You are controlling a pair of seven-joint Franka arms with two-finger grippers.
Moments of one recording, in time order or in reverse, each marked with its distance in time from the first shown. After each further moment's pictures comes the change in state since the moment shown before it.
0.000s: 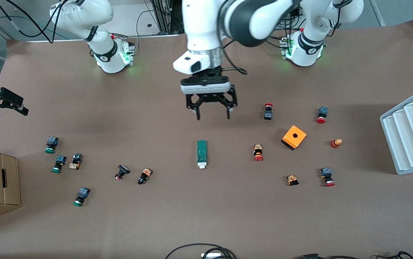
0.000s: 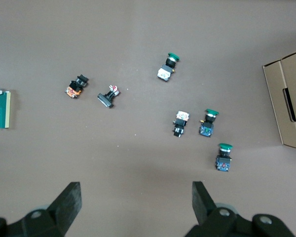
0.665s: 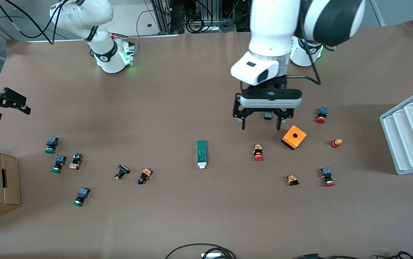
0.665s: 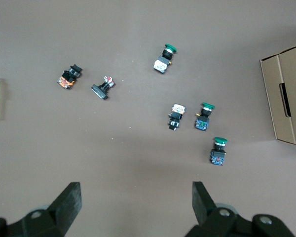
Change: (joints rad) left arm 0.078 -0.116 0.185 0.001 -0.270 0.005 0.330; right arm 0.005 0.011 0.013 0.000 -0.034 -0.018 -0.003
